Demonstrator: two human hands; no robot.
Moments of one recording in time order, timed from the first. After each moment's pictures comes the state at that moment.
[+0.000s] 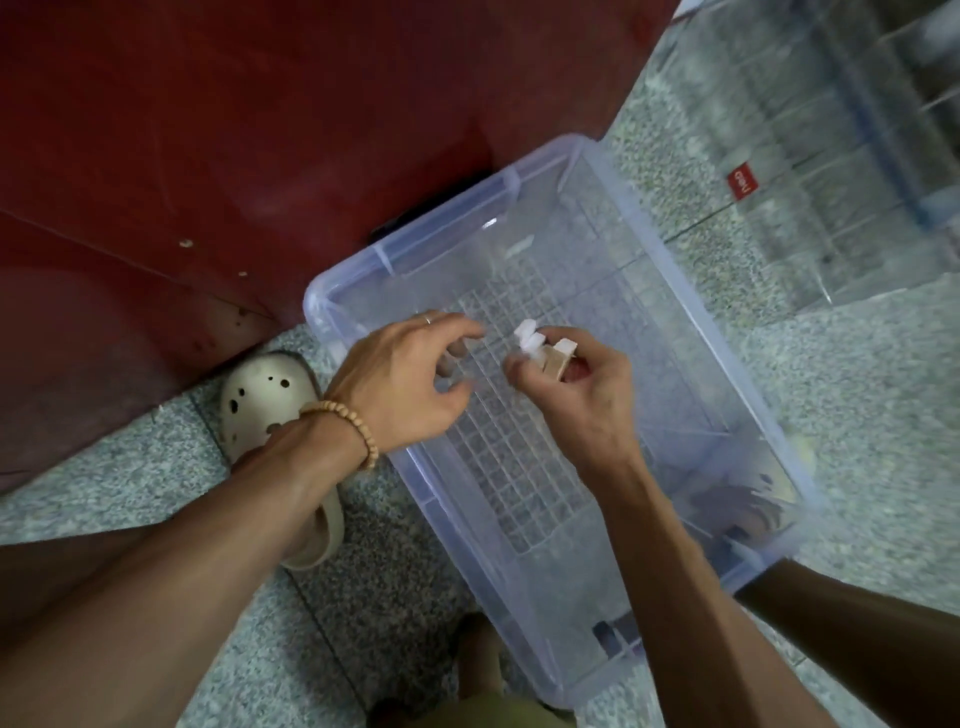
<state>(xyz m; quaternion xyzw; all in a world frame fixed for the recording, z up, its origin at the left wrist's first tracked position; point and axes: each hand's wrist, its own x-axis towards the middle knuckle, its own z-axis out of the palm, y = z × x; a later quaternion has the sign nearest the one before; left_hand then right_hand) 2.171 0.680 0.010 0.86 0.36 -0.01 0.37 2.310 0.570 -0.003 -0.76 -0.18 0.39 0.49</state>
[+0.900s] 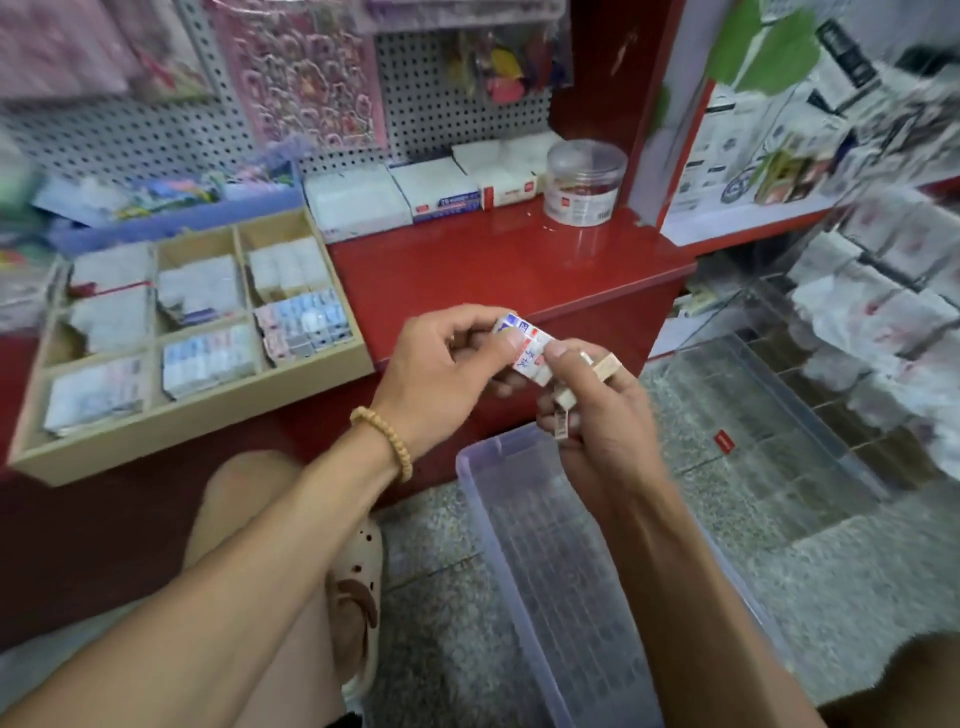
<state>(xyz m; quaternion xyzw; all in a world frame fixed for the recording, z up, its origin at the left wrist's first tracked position) 2.117 0.645 0.294 0.66 0.36 0.41 0.52 2.243 0.583 0.261 -0.46 -0.21 0.49 0.71</state>
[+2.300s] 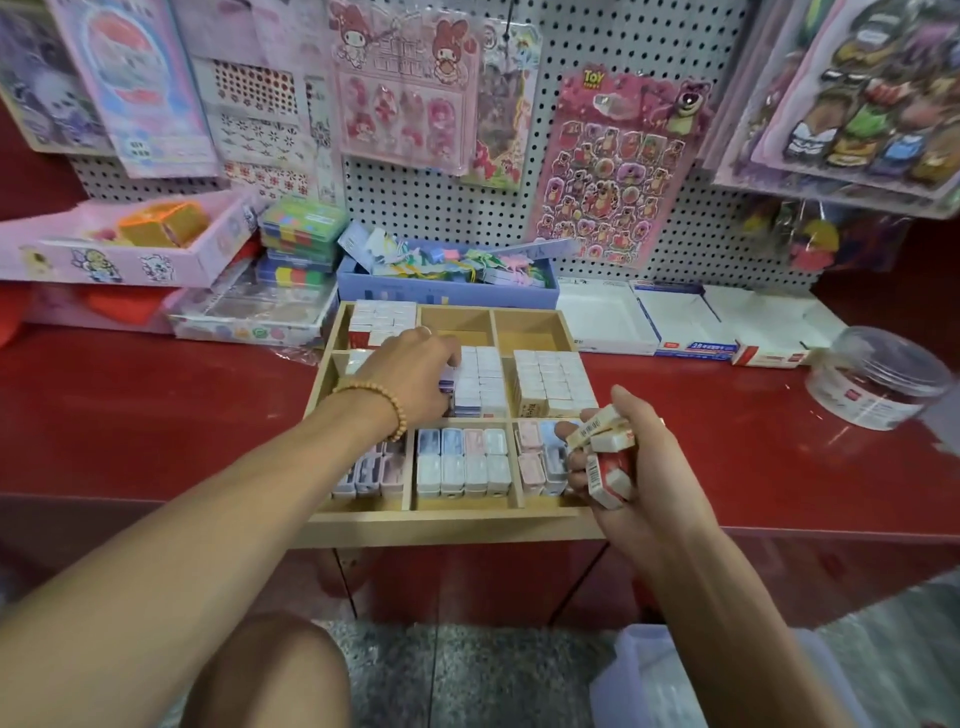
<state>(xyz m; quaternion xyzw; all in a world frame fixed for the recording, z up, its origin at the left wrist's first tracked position) 1.866 0.840 0.290 0.78 0.62 0.11 0.07 2.077 0.755 0.296 -0.47 -0.22 0.66 0.54</state>
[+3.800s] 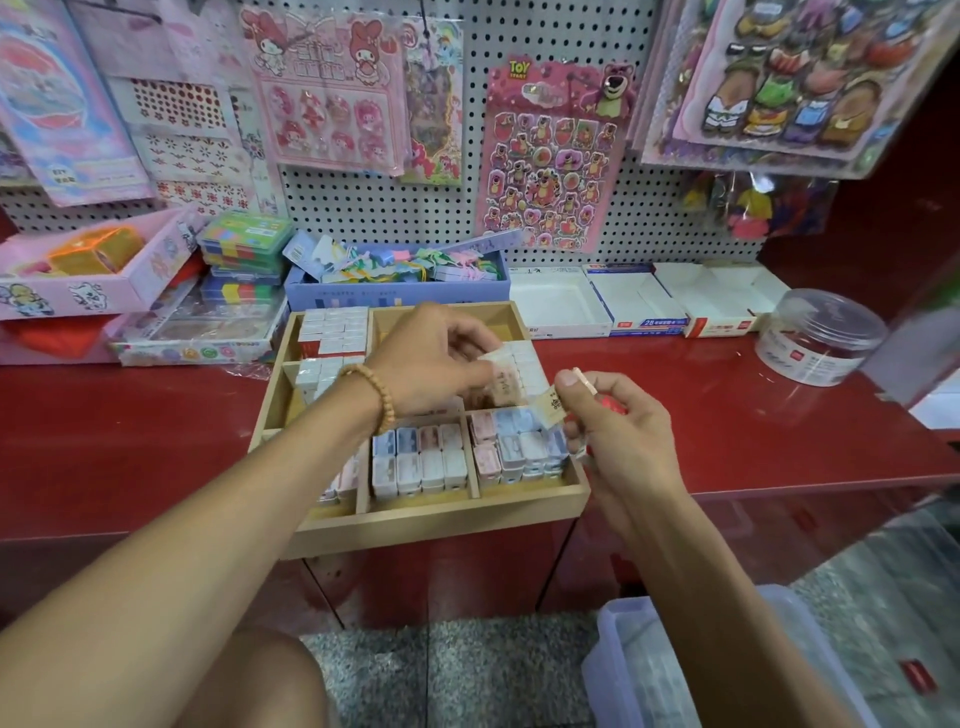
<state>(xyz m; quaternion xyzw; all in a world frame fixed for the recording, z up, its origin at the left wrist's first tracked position) 1.927 0.815 0.335 0.73 0.52 0.30 0.33 2.100 0.757 0.292 -0.52 -0.34 0.50 0.60</state>
